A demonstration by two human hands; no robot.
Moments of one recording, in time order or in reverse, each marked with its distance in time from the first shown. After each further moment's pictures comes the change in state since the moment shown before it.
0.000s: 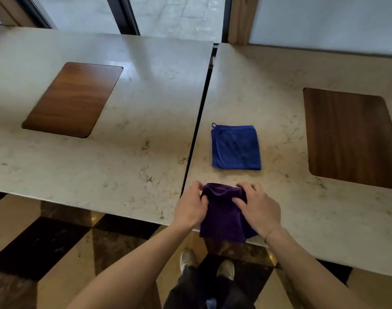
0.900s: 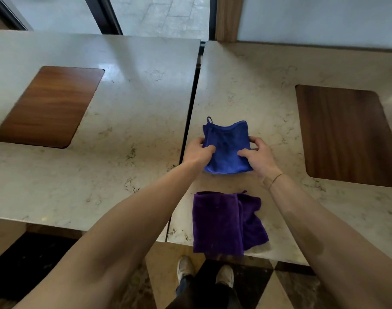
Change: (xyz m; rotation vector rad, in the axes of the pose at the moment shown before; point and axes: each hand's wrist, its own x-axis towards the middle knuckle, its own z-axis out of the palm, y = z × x) left_hand 0.116 0.091 -0.029 -0.446 -0.019 -0.094; right_hand 0.122 -0.002 -0.047 0.990 0.099 0.279
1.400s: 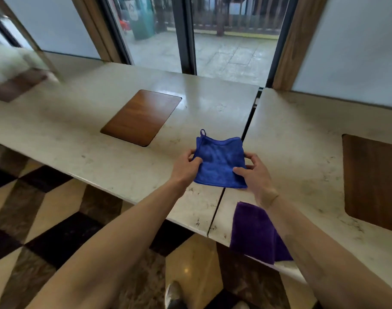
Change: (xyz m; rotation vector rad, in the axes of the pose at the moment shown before) left_hand -0.124 -0.019 -0.151 -0.171 0.287 0.142; right_hand -0.133 -0.075 0.079 0.090 -0.342 -0.157
